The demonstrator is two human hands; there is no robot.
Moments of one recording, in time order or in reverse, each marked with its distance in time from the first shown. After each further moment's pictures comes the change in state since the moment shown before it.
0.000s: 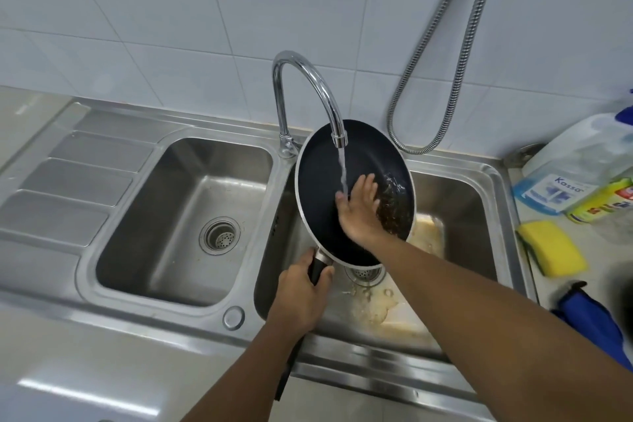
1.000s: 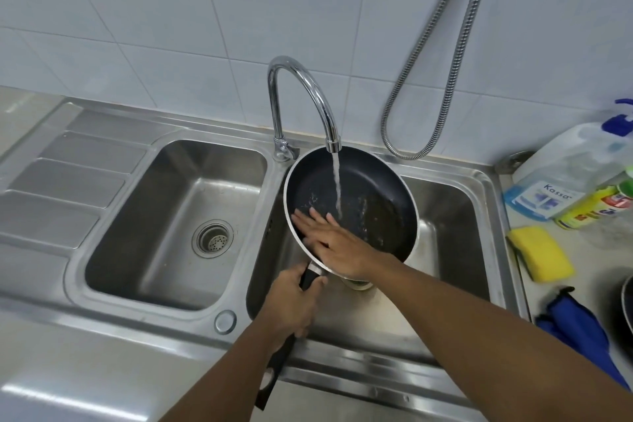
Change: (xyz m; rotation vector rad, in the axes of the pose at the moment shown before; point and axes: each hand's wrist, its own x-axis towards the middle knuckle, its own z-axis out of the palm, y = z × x) left_hand -0.003 0.002 -0.007 -0.275 -0.199 -0.155; right_hand -0.028 0.014 0.009 -0.336 -0.369 -0.560
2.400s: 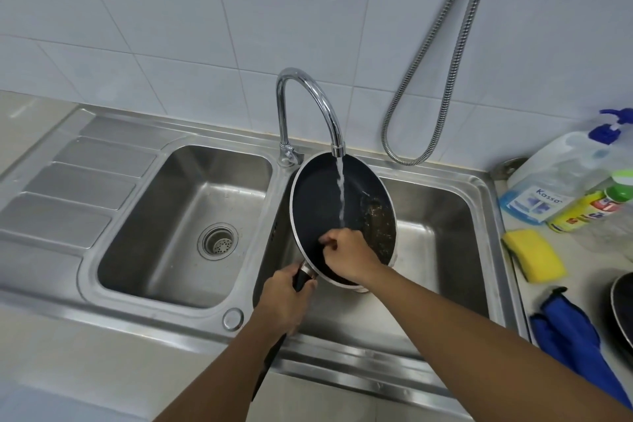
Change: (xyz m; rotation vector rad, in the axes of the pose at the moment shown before) left_hand 0.001 -0.015 -0.019 0.227 0.117 0.066; right_hand -0.020 -0.039 -0.002 0.215 0.309 0.480
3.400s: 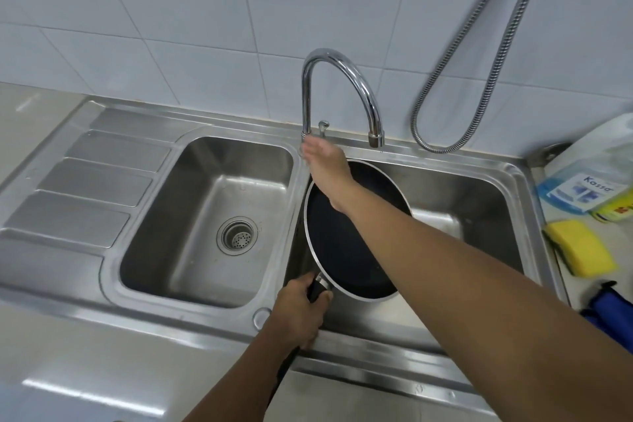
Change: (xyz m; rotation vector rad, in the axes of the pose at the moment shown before) left_hand -0.003 -0.023 -0.026 -0.031 -0.111 -0.108; right_hand 0.105 -0.120 0.000 0.654 0.142 0.015
